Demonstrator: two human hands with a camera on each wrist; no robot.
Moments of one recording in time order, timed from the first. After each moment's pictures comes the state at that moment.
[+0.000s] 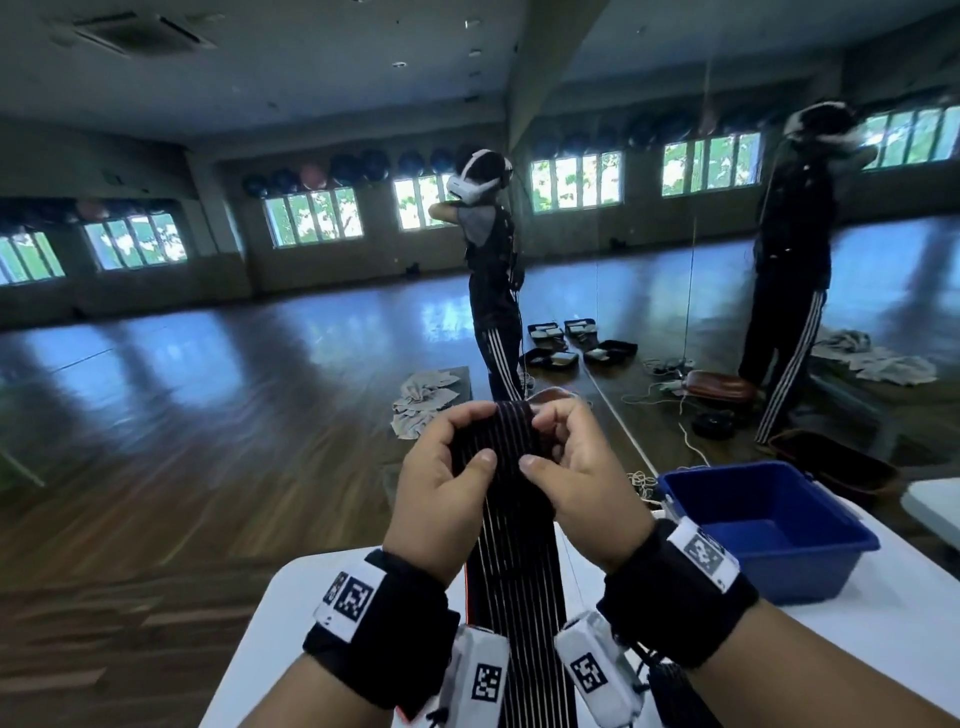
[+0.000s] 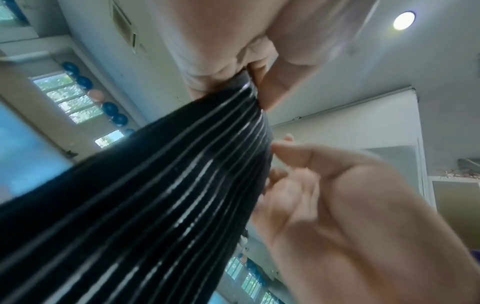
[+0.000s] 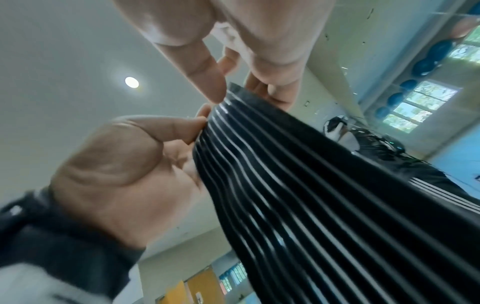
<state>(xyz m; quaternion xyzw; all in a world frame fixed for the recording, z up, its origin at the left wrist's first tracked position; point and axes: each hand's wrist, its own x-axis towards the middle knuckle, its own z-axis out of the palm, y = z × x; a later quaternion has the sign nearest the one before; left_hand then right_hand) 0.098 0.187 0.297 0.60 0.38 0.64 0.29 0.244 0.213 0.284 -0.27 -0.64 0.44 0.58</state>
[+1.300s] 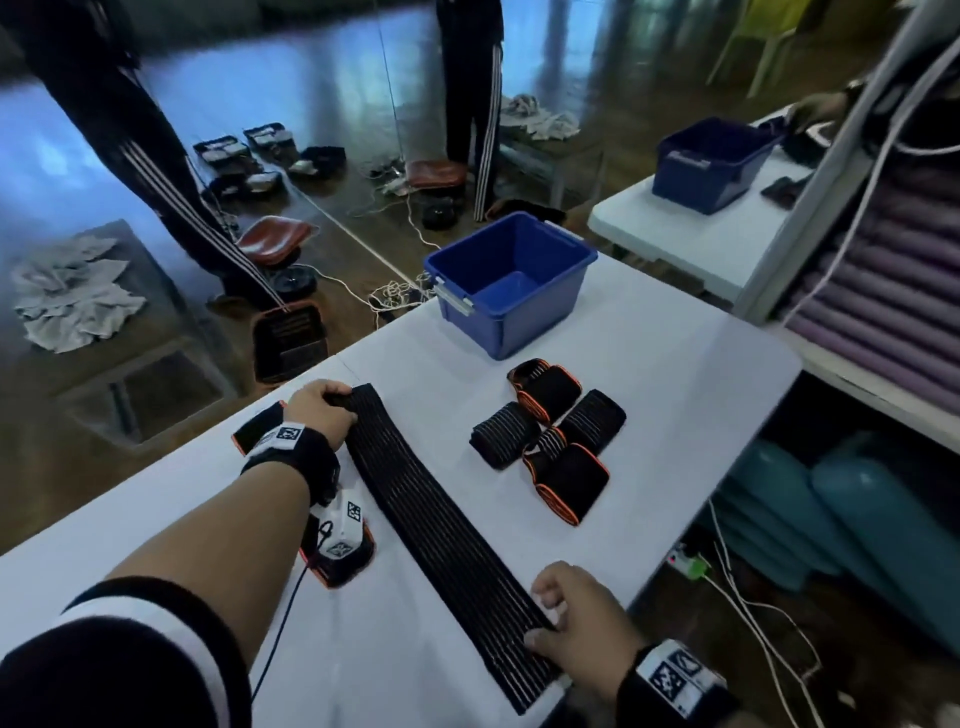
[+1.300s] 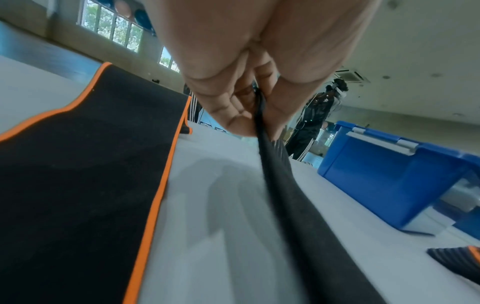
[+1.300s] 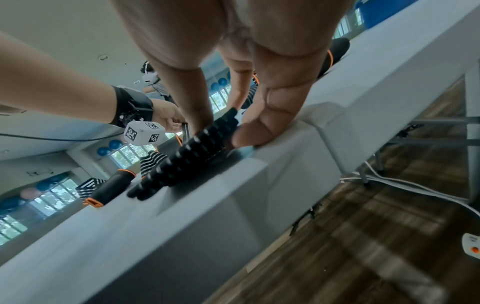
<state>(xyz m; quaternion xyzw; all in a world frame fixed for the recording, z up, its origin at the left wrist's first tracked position) 0.117 0.392 0.012 0.66 0.63 0.20 0.36 0.287 0.024 -0.009 -0.76 -0.43 0.43 0.22</state>
